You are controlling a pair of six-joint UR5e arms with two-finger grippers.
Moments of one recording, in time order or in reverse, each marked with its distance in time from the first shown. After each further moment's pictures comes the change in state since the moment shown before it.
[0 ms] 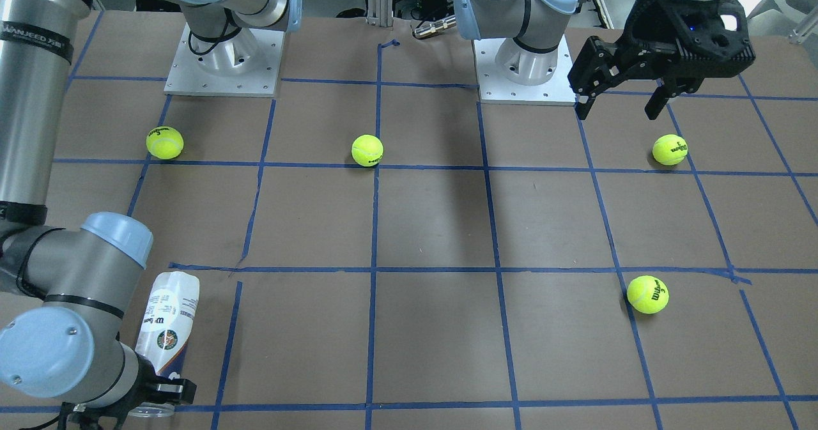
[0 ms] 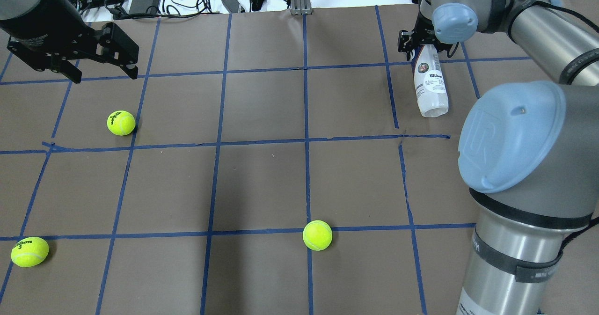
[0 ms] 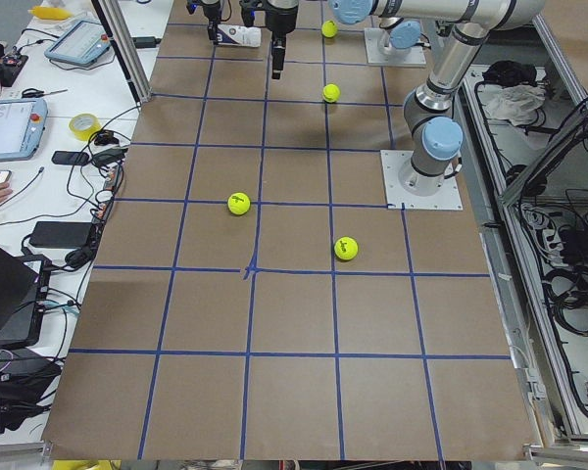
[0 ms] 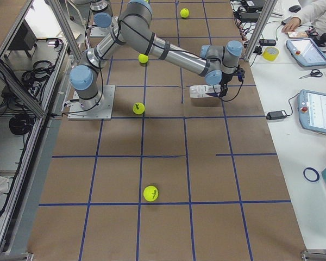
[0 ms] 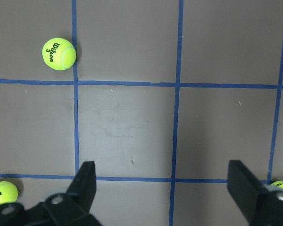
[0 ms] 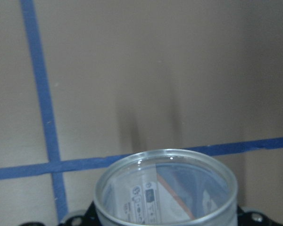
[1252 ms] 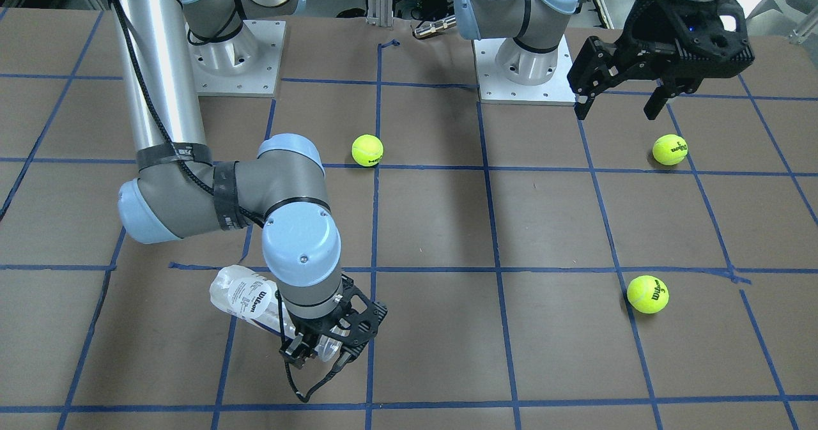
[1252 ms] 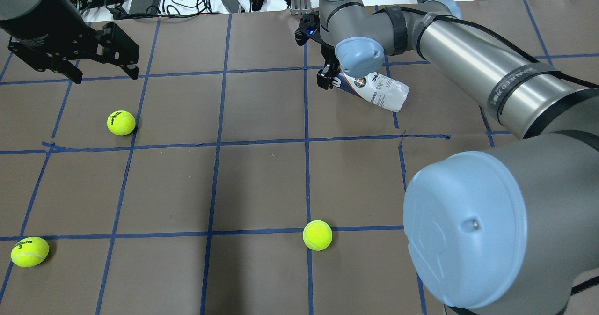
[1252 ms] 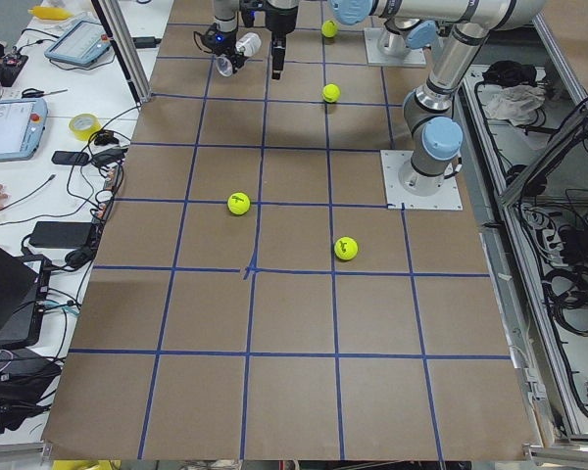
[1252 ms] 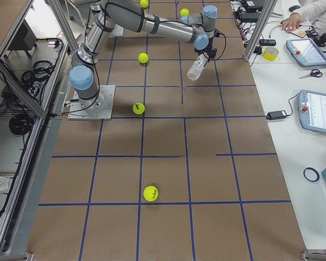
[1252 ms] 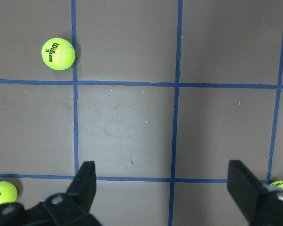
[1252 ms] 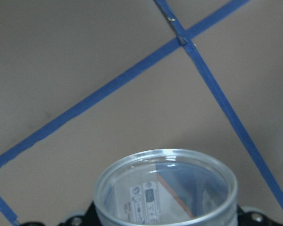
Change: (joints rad) left arm 0.000 0.000 -0.001 0.000 -0.002 0.000; right arm 0.324 -0.101 0.135 -0.070 0.016 -0.769
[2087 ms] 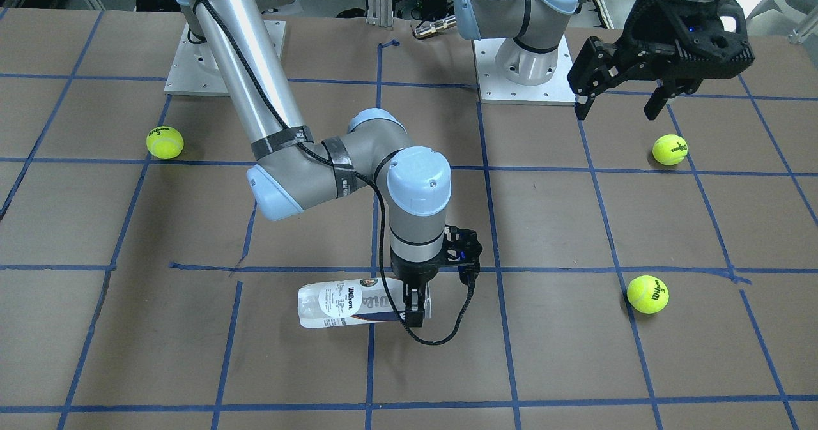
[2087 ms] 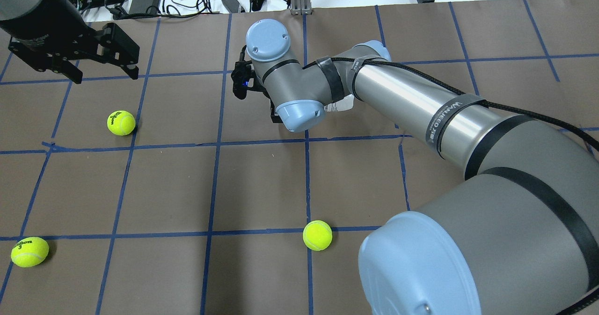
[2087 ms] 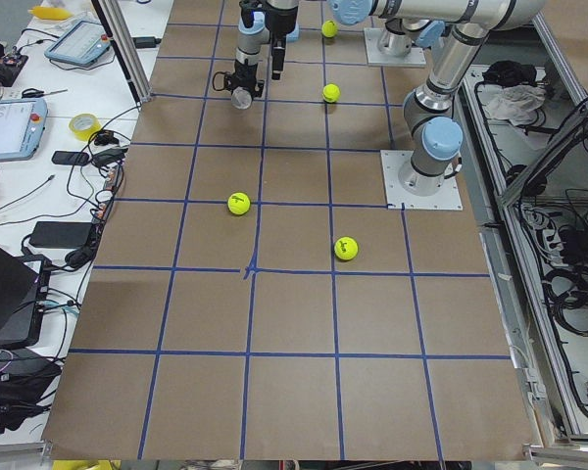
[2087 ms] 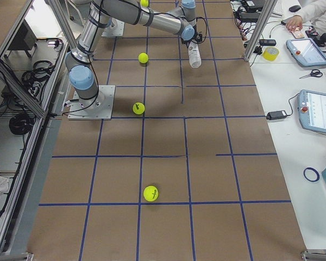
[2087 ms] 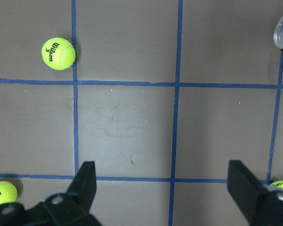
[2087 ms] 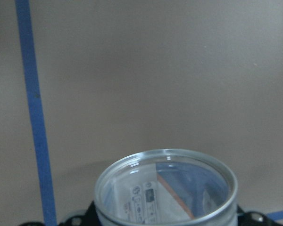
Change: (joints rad) left arm 0.000 -0.001 0.000 0.000 0.000 0.000; right arm 0.212 0.024 0.087 -0.234 -0.011 -0.291
